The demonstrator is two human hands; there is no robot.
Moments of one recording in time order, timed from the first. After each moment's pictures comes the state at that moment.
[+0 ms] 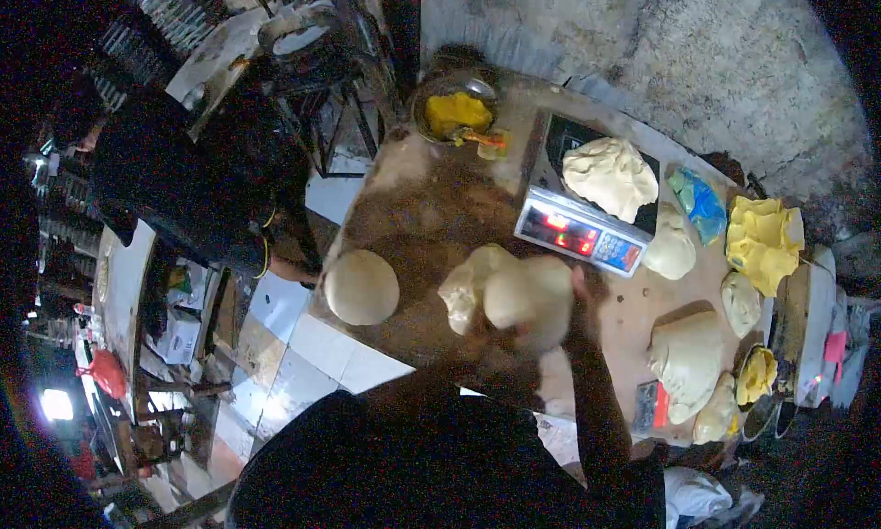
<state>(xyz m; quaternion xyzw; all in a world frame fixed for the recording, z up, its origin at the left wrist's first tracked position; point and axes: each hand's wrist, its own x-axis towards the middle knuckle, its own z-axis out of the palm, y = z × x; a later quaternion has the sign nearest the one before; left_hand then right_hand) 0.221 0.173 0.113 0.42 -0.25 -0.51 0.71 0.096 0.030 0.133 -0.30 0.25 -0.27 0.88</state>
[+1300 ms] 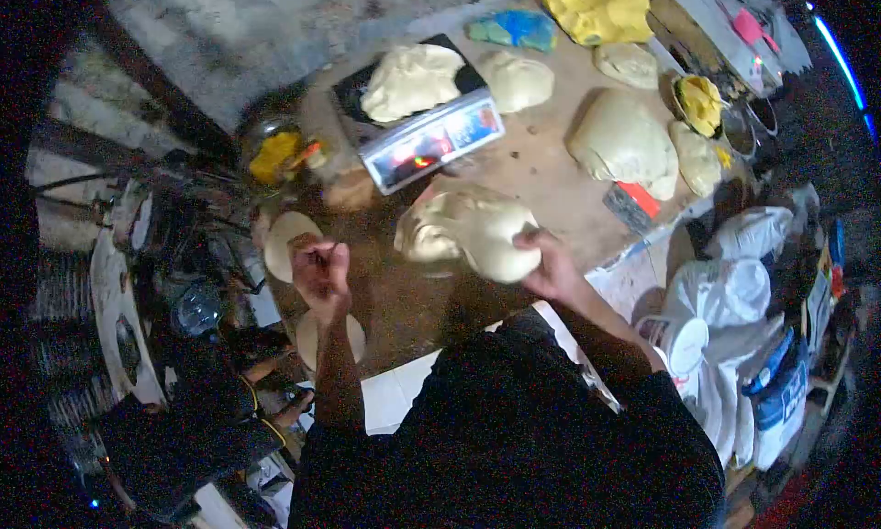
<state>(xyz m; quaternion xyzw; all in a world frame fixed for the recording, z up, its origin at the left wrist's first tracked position) 0.325 0.154 0.196 0.50 -0.57 -0.24 0.61 0.016 0.147 0.188 -0.14 0.34 -0.46 0.81</state>
